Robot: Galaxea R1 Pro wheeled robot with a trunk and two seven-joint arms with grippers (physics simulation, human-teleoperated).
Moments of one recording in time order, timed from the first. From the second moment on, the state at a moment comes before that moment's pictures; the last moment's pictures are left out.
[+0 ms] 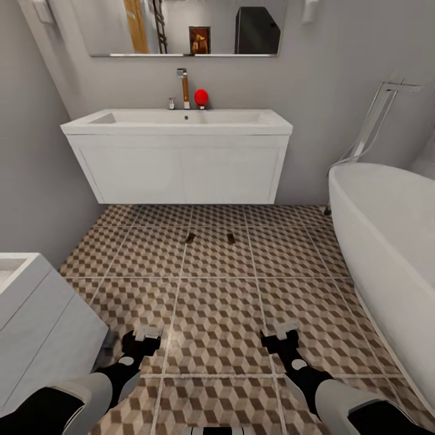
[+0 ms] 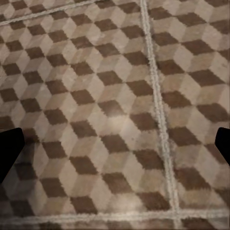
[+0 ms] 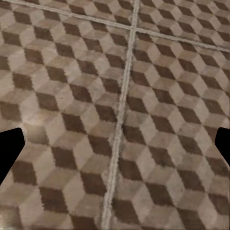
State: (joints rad) left arm -0.81 0.00 -0.29 0.07 0.09 -0.34 0.16; right arm -0.76 0.04 0.26 -0.02 -0.02 -0.40 -0.12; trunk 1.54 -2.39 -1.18
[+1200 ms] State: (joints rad) left arm -0.55 0.03 -0.29 0.08 0.09 -0.73 0.15; right arm -0.60 -0.01 0.26 -0.02 -0.11 -0.56 -0.12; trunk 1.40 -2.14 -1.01
